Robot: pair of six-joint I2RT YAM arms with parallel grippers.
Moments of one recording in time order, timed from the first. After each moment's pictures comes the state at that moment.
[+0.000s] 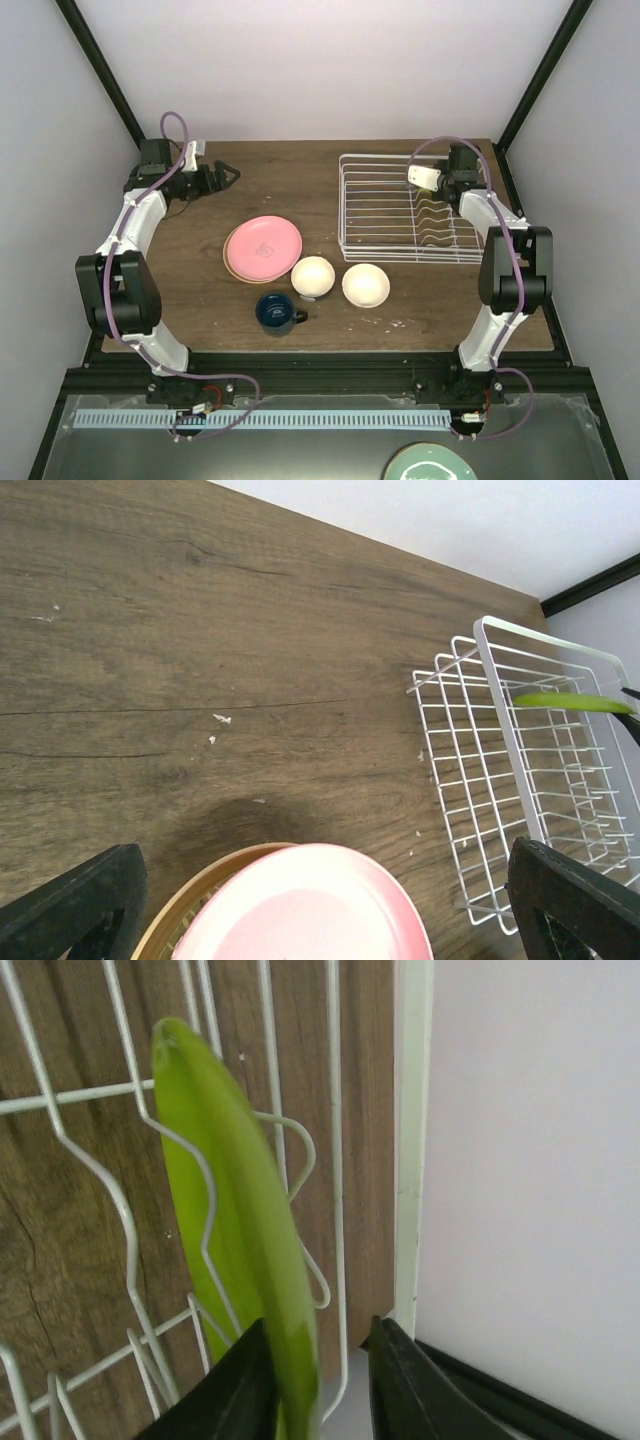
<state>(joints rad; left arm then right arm) 0.10 1.67 1.37 -0.48 0.69 -0.22 0.00 1.81 1.29 -0.12 0.00 -1.50</state>
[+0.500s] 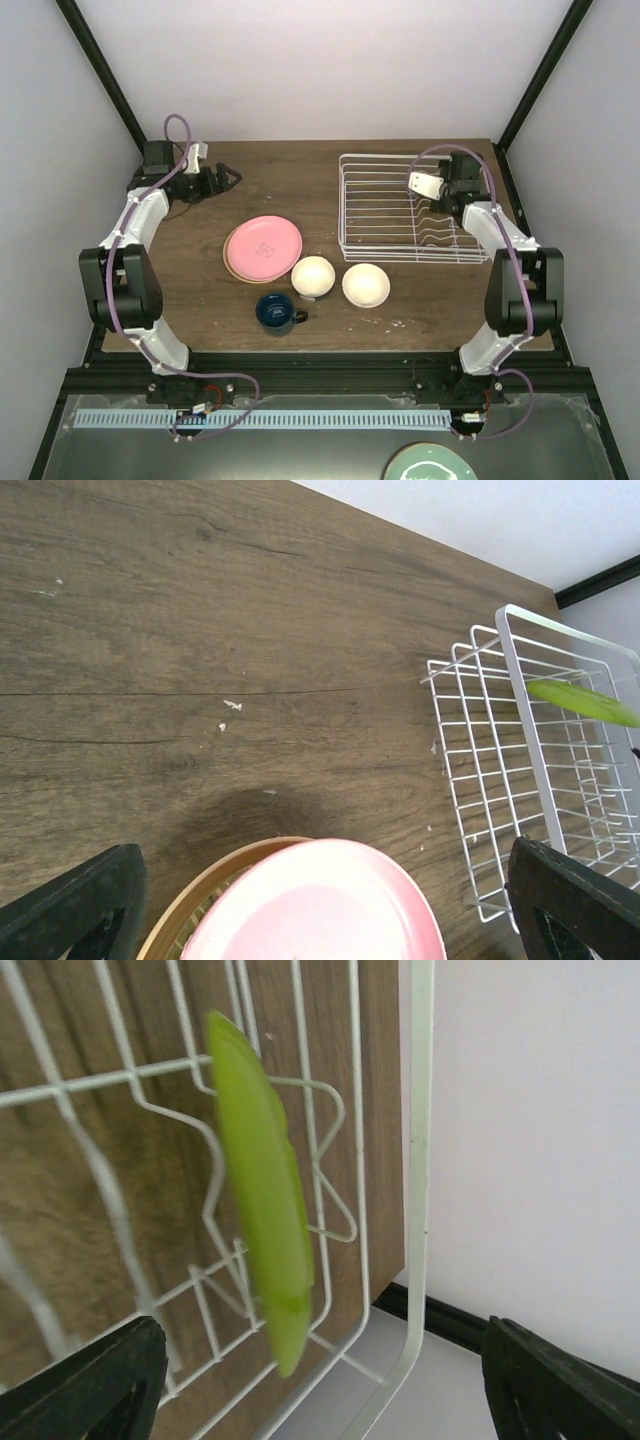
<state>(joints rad) 0.10 1.71 1.37 -0.48 0.68 -0.22 0.02 1.69 1.19 -0.14 0.06 -1.47</state>
